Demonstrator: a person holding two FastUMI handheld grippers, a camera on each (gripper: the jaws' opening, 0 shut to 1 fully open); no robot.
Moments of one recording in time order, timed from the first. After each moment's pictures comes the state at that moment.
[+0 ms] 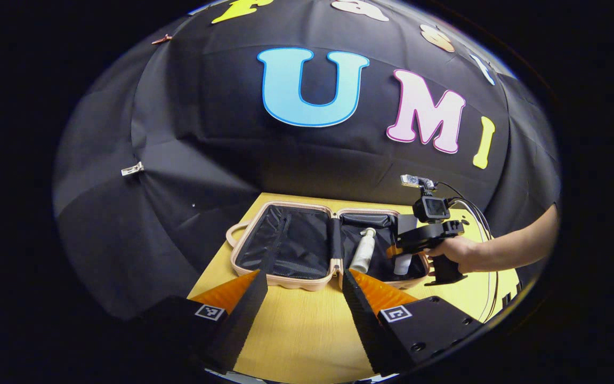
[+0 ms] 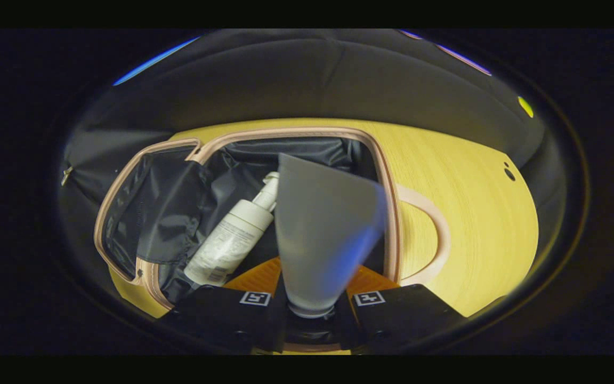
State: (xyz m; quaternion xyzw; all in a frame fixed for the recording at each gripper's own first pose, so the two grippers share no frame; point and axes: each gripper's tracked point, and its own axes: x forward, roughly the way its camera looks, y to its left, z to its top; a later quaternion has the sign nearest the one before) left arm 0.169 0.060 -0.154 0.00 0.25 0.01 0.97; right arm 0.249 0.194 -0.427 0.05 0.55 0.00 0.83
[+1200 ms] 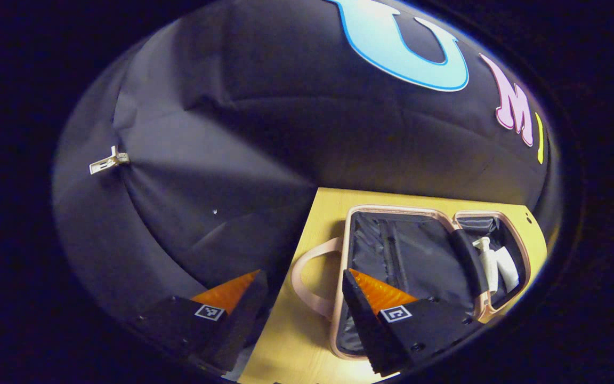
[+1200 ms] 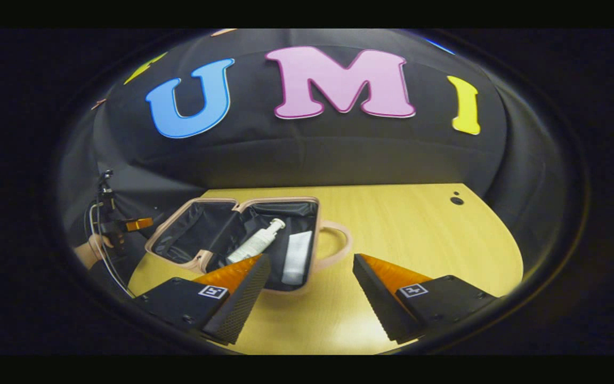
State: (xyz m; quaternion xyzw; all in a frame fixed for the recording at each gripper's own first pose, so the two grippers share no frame) left arm 0.394 0.288 -0.268 0.04 0.31 0.08 0.95; right arm 0.142 0.112 -0.239 0.09 0.36 0.00 0.93
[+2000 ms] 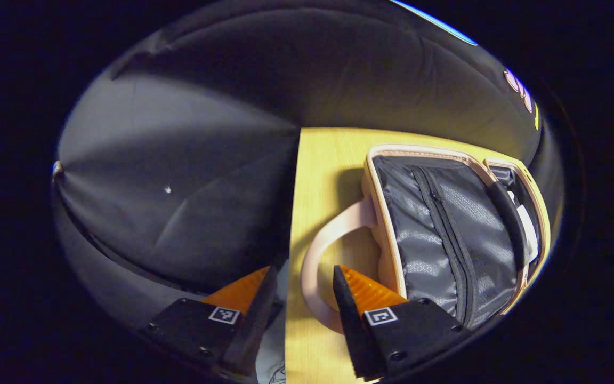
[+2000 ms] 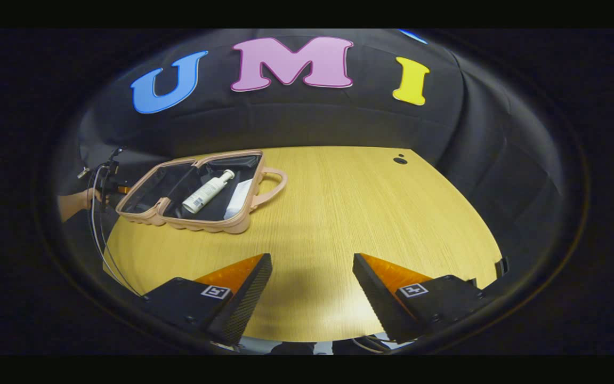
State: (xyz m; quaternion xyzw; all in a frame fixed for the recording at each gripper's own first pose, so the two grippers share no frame) left arm 0.433 0.305 -0.343 0.05 0.45 -0.01 0.89; right arm 0.021 0.042 -0.280 0.06 0.43 -0.07 0.90
